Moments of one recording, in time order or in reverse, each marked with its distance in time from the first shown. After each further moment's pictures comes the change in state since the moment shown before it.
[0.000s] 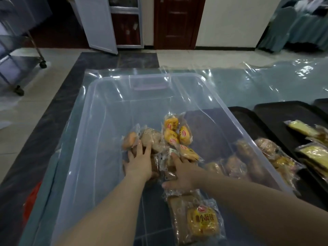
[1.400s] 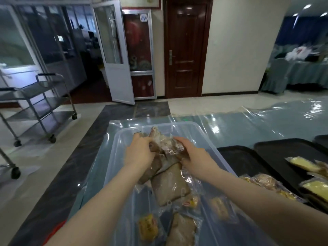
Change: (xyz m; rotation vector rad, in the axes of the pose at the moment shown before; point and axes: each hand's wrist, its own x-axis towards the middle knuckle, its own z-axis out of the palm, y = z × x) left_hand -0.099 0.048 -0.171 -0.233 0.625 0.182; right_hand -0.111 -0.034 -0.131 0.337 0.728 -0.331
